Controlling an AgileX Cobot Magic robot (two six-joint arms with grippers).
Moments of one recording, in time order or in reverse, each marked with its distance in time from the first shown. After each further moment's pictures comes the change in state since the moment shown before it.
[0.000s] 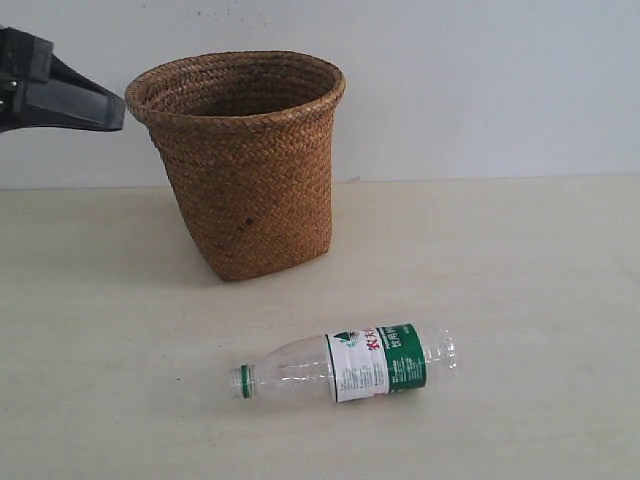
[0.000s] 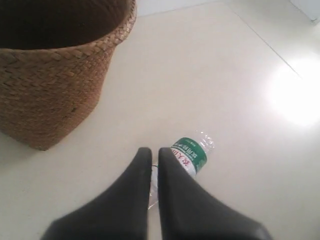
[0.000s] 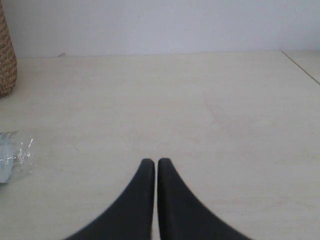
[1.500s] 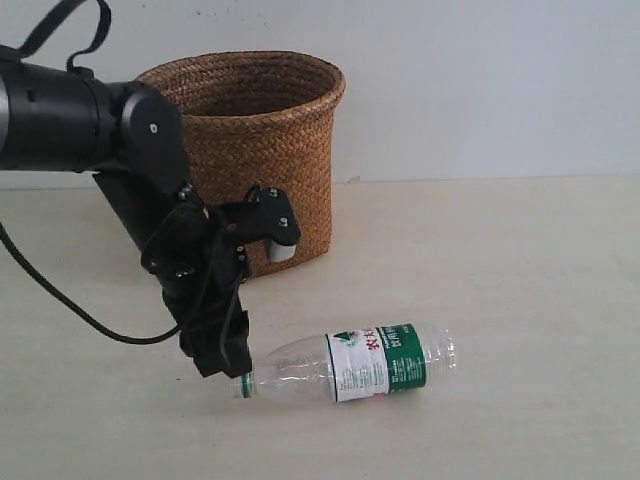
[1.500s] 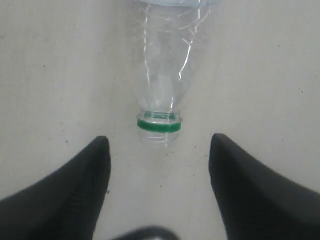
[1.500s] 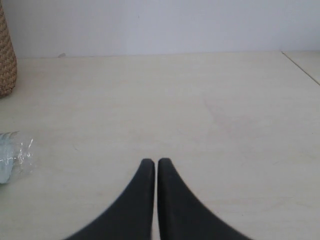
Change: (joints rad) left arm -0.426 0.610 -0.188 0.680 0.053 0.138; right arm 0.000 0.000 0.000 0.000 0.000 0.000
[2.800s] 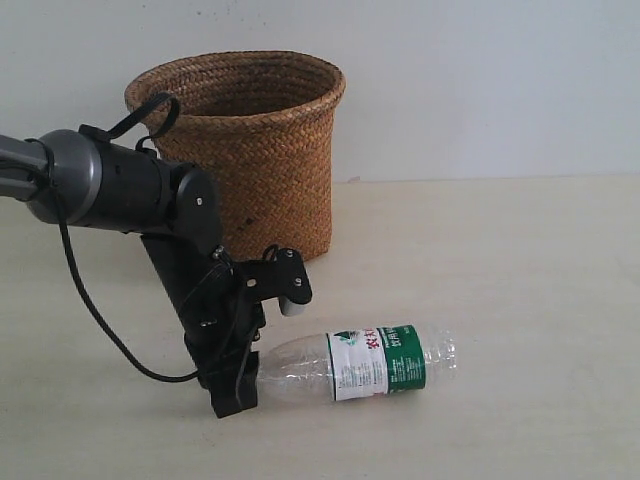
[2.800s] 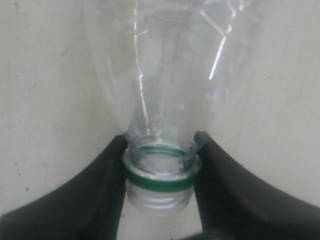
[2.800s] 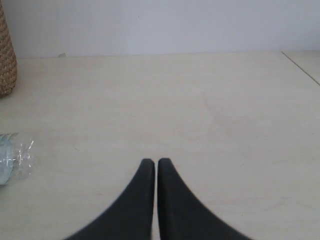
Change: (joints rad) left arm 0.000 0.185 -0.002 -0.009 -0.090 0.060; right arm 0.000 0.000 0.000 0.000 0.000 0.000
